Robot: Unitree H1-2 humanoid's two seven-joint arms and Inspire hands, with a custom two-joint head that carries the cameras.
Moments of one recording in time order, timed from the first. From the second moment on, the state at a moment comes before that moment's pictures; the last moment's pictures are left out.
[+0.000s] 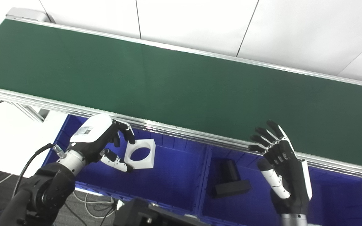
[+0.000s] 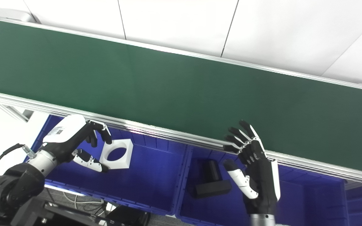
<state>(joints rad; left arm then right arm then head) 0.51 0.35 0.00 -0.46 0.79 0.05 -0.27 0.35 -0.06 0.21 -0.33 0.05 -0.11 0.16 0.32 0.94</state>
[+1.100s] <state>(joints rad) 0.52 0.35 -0.07 -0.40 0.99 0.07 -0.23 0.34 -0.06 0.21 -0.33 0.05 -0.10 0.15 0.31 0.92</state>
